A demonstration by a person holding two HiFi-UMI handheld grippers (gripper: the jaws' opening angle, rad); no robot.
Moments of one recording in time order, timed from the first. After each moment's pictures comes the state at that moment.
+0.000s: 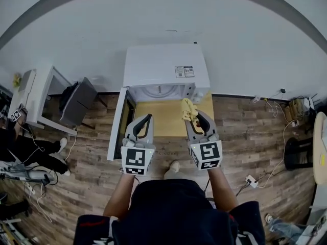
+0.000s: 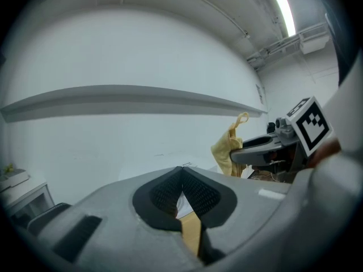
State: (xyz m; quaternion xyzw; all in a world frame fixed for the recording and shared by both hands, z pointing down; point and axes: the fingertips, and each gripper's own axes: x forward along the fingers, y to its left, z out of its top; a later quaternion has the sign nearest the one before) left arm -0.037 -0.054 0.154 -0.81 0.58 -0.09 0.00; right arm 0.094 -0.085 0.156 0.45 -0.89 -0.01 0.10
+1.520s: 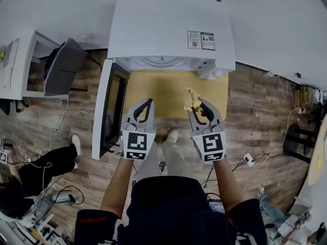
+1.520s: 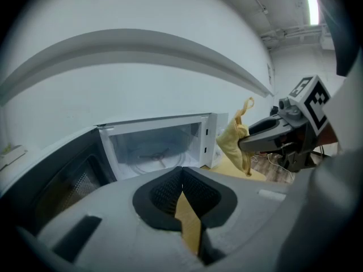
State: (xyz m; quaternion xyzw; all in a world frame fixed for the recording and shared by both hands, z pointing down) left arm -0.045 -0.114 0.337 -0.79 0.57 -0.18 -0.11; right arm 0.087 -0.136 0.320 0.39 -0.89 0.07 0.23
